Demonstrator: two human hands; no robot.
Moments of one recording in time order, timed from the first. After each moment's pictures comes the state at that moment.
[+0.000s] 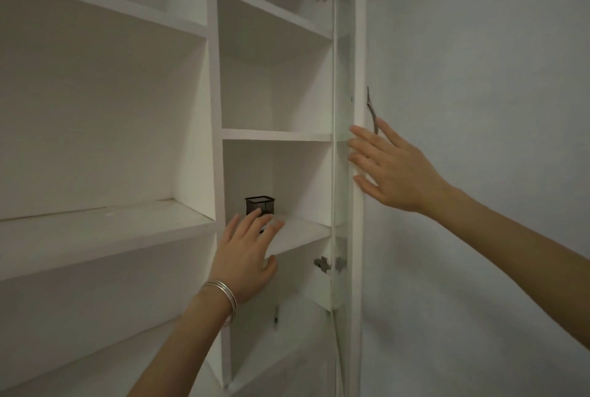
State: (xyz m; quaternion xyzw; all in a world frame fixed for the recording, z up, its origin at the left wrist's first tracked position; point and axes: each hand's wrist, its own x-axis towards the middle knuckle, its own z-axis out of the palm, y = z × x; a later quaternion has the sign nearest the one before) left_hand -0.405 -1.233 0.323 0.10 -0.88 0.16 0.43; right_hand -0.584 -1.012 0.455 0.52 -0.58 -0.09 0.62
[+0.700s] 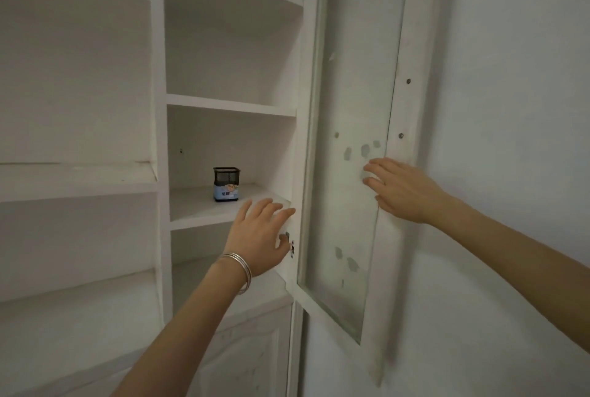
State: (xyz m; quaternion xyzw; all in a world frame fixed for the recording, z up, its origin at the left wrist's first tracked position) left_hand -0.528 -1.081 0.305 0.18 -0.91 0.13 0.36; right_hand -0.768 -0.906 0.398 0.60 -0.59 -0.09 0.53
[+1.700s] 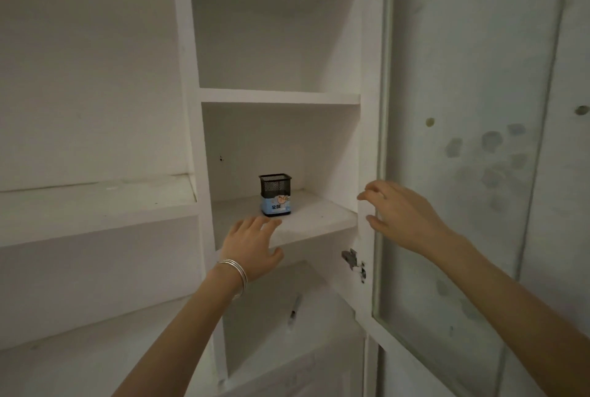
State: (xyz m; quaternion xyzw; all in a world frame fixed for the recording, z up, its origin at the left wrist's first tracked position) left_hand -0.522 -1.289 0.281 0.30 -0.91 0.13 0.25; right_hand -0.738 -1.099 0.340 0.62 -0.68 0.14 0.37
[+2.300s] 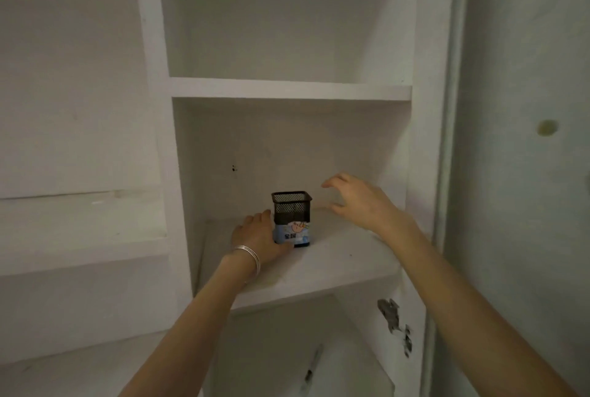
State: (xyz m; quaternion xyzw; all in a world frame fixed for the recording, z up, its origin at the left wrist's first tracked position) left_hand -0.618 -1.432 0.299 0.46 -0.86 0.01 0.22; right_hand -0.791 -1.307 0.373 0.68 -0.67 0.21 0.21
